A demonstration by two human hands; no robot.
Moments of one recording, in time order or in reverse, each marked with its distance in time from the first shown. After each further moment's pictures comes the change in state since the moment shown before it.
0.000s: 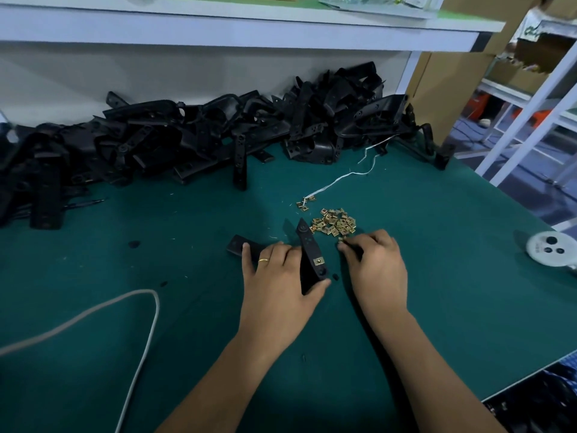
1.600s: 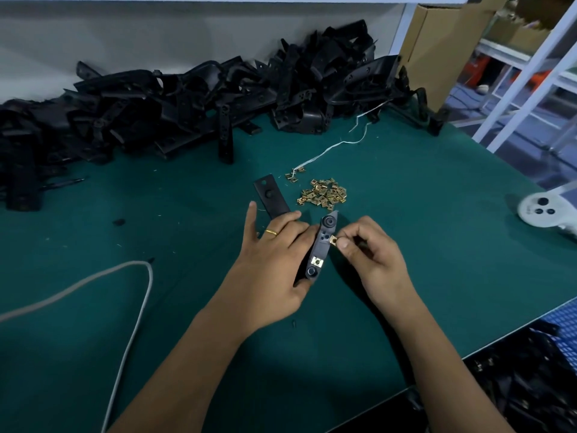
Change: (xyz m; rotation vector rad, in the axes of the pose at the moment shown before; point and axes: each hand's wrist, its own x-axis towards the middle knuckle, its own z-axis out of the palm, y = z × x) left_hand -0.005 -0.010 -0.019 0.033 -0.074 0.441; right_hand -0.039 0.008 -0.038 0.784 -0.275 -0.108
